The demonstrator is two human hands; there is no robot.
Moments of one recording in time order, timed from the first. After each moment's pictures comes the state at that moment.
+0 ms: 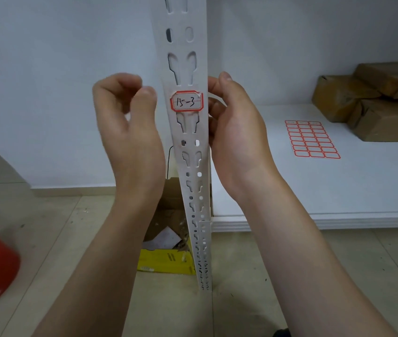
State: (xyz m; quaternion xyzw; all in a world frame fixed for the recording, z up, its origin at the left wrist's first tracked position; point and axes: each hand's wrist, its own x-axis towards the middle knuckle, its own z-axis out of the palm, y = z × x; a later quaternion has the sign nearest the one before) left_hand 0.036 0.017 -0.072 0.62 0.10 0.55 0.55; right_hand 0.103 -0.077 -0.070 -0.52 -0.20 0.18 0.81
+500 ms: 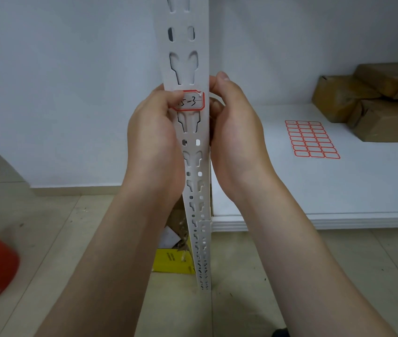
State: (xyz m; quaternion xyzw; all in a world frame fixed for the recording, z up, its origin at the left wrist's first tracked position) left_hand 0.041 -0.009 -0.052 0.49 0.11 0.31 0.81; right_hand 0.107 -0.065 -0.073 -0.48 -0.18 0.21 0.83
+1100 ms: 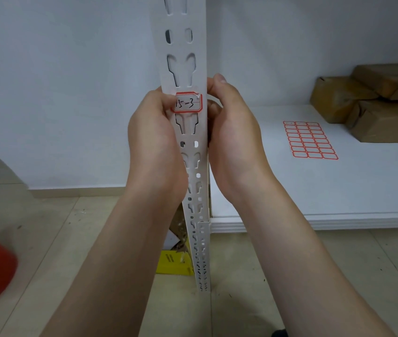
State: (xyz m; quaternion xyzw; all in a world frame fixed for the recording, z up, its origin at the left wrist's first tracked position) left_hand 0.046 -0.009 -0.050 0.46 0.14 0.30 0.82; right_hand 0.107 -0.064 -0.073 -0.49 -0.17 0.21 0.83
